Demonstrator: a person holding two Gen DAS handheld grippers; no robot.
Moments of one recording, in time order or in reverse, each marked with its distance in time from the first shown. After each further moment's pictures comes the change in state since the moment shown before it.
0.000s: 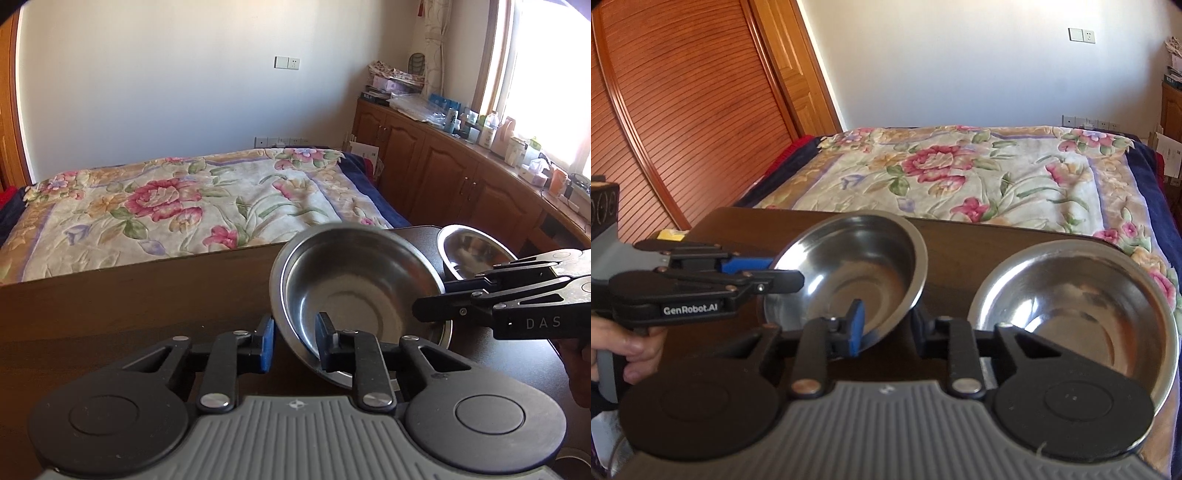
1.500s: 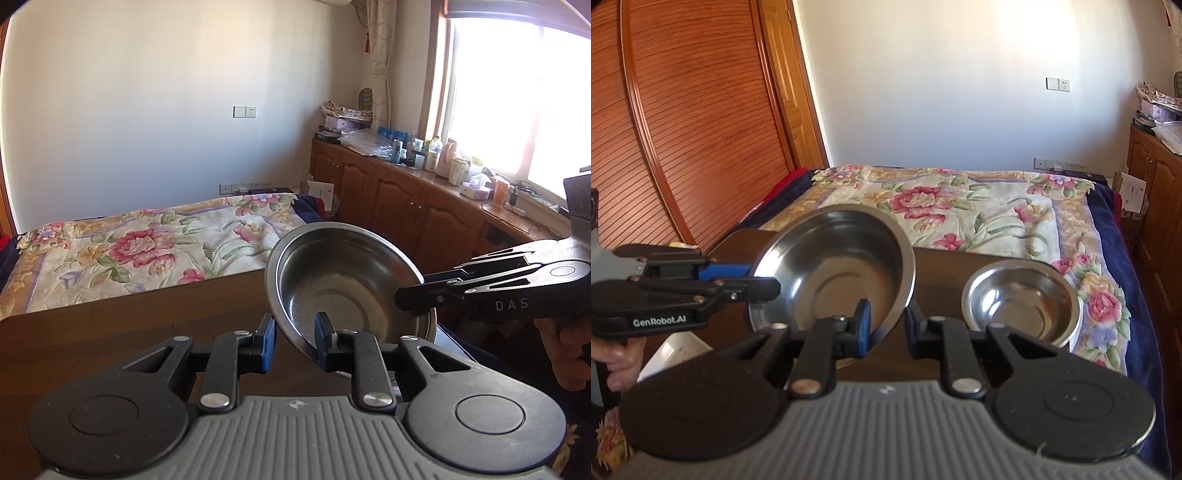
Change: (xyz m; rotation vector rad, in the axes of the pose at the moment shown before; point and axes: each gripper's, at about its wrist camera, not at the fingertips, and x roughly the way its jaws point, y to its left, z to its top) left arm -0.132 -0.051 -0.021 0.084 -0.131 -0.094; right arm -0.104 0.045 -0.017 -0.044 -0.113 -0.100
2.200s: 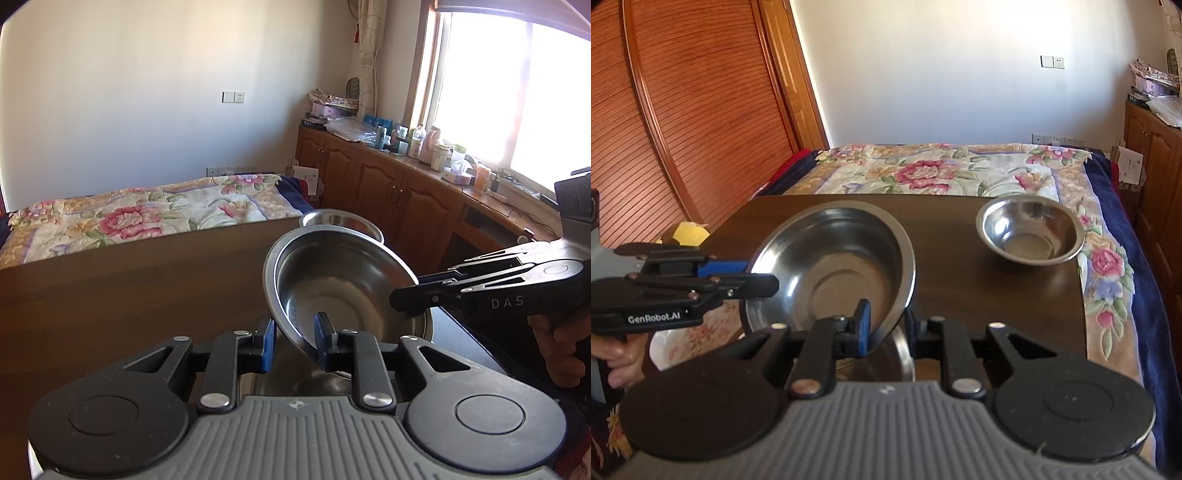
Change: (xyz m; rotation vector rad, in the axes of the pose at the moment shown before) left arm -0.030 -0.015 -0.056 -0.019 0.038 -0.052; right arm -0.024 0.023 -0.053 0.038 0.042 0.005
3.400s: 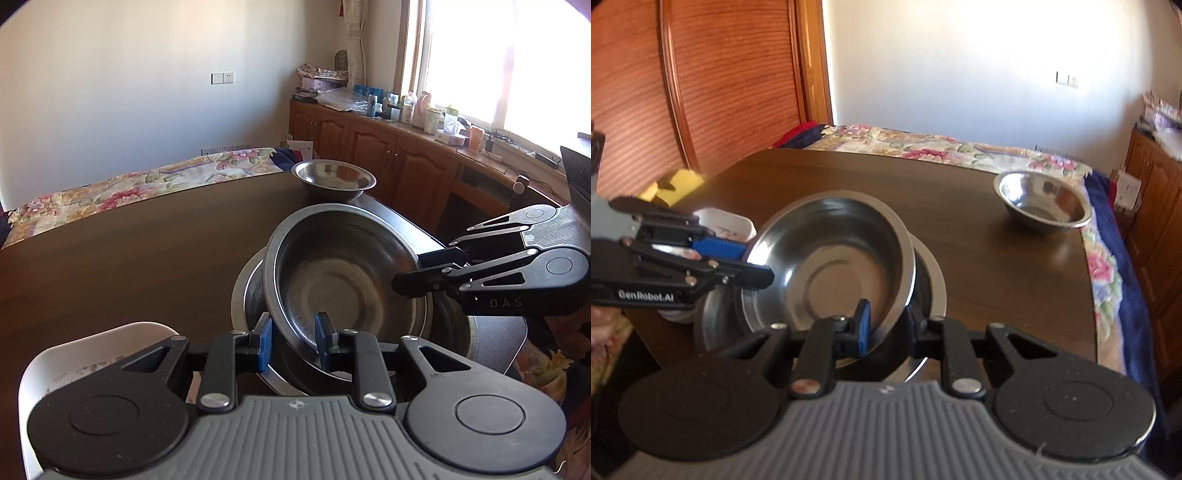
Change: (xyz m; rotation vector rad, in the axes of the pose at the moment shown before) left arm -0.001 -0.009 -0.047 0.077 0.067 0.015; right arm 0.000 0.039 -0.048 -0.165 0.022 -0.074
